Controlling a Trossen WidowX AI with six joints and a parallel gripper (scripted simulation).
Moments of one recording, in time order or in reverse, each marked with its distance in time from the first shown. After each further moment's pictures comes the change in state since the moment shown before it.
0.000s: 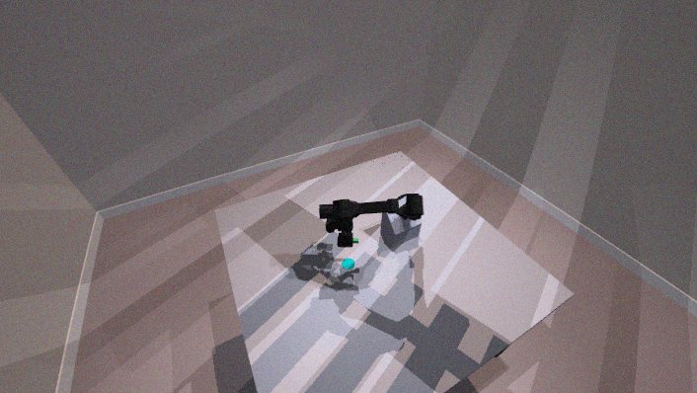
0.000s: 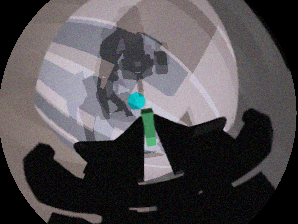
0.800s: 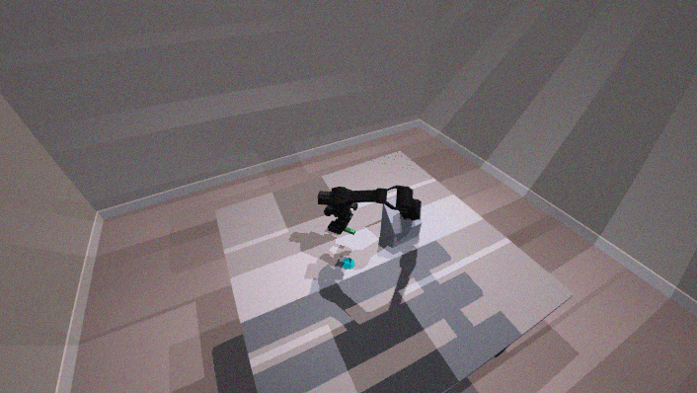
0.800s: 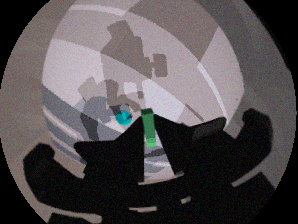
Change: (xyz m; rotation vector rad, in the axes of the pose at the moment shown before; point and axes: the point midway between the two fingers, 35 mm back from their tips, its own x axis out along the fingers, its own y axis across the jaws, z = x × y) arm 0.006 -0.074 0.014 0.411 -0.008 -0.008
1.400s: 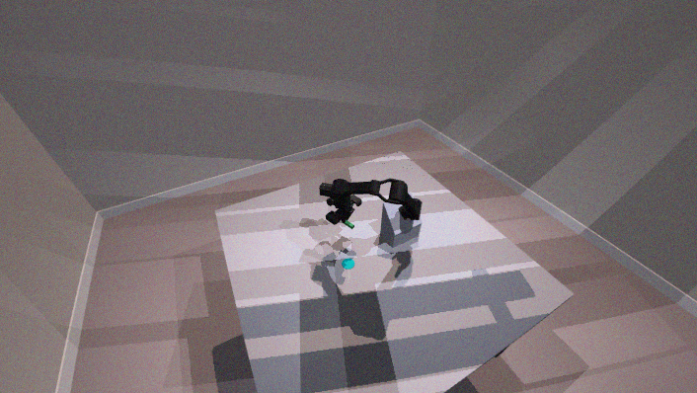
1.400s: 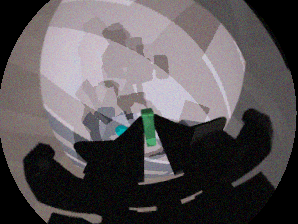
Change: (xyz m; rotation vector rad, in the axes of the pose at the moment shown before) arm 0.008 -0.049 0.020 0.303 0.005 0.001
